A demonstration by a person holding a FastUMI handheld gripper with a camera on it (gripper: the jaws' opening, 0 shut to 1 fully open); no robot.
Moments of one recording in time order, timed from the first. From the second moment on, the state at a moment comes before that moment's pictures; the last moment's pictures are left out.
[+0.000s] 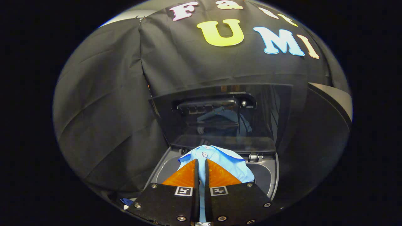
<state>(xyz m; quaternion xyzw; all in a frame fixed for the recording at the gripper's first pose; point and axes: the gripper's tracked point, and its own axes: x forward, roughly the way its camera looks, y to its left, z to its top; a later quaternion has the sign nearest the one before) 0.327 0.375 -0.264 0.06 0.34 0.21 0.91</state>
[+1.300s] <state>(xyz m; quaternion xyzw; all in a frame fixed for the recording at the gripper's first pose) 0.376 0.396 -0.130 -0.02 0.12 0.18 0.98</state>
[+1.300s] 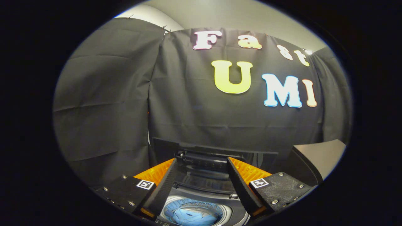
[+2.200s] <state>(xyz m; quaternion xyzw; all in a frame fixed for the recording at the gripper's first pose) 0.505 0.408 -0.147 0.01 0.21 0.08 0.97</state>
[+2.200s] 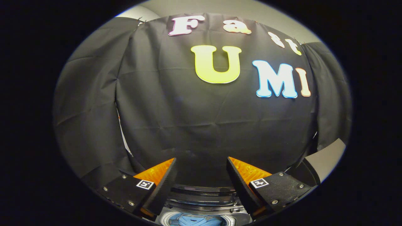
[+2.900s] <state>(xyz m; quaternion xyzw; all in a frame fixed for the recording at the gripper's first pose) 0.487 0.409 -0.183 0.02 0.28 0.07 0.96</state>
